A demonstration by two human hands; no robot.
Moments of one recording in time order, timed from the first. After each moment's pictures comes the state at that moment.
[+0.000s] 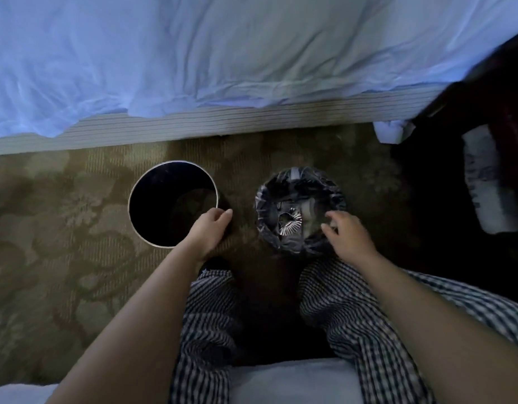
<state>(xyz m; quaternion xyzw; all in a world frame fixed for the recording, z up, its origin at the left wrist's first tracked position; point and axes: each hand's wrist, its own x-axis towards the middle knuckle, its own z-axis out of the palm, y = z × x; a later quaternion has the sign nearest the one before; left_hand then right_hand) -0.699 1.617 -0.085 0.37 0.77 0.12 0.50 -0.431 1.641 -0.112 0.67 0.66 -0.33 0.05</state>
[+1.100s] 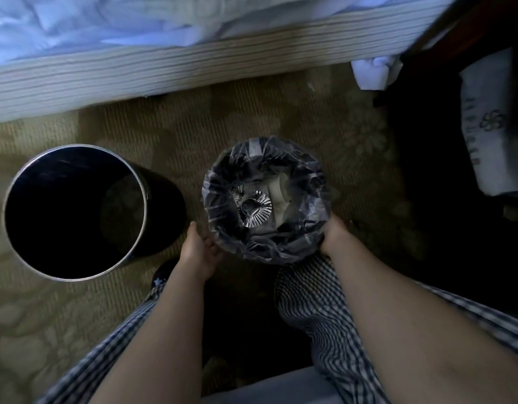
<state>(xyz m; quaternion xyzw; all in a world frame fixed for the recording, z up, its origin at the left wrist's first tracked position) -0.631 1.633 -0.262 -0.16 0.68 0.29 0.65 -0.397 1.664 -0.275 0.76 -0.08 -0.59 -0.27</state>
